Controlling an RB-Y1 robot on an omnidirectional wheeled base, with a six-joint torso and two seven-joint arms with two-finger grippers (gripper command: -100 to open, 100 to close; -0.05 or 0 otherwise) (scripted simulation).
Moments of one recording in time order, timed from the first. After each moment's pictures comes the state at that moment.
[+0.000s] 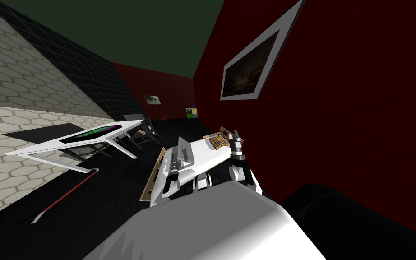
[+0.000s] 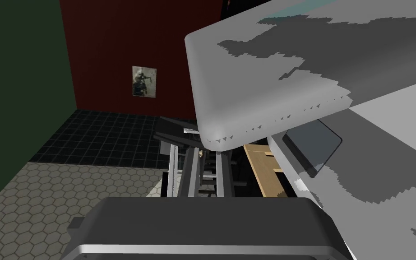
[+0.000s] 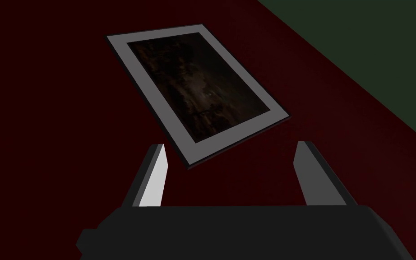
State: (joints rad) left arm 0.01 0.01 0.11 -0.91 0.18 -0.55 0.04; right arm 0.52 -0.03 0.02 -2.27 -0.12 -0.45 0.15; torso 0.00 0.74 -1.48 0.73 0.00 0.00
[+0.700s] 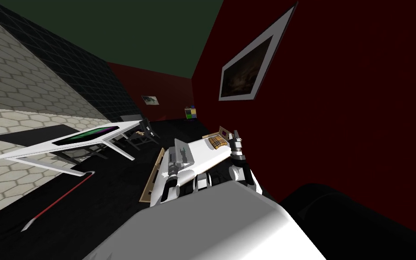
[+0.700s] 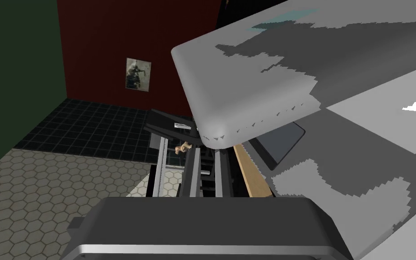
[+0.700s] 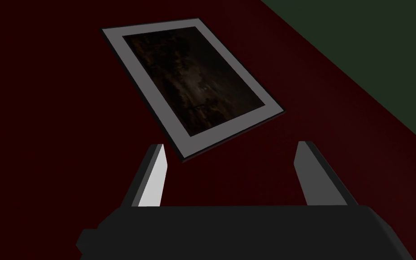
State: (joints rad) left arm 0.05 0.03 0.08 -0.84 0.21 -0.65 0.12; right arm 0.52 -0.03 0.02 -2.27 -0.12 -0.45 0.15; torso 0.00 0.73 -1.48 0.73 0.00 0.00
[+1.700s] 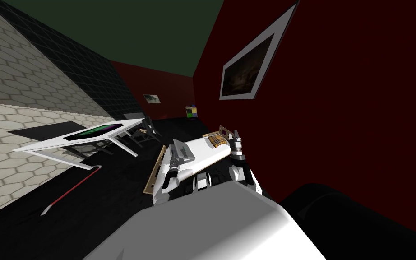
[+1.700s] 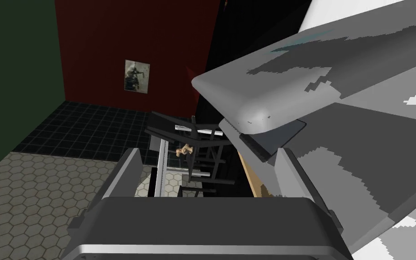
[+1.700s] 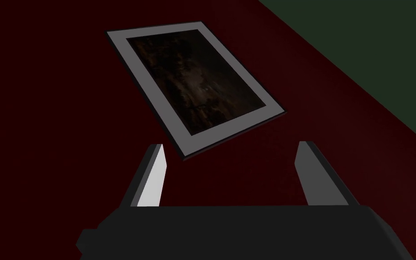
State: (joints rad) left arm -0.05 0.04 0.11 -0.89 0.22 -0.51 0.10; right arm 0.52 -0.03 0.02 -2.27 -0.12 -0.45 0.15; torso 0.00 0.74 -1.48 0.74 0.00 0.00
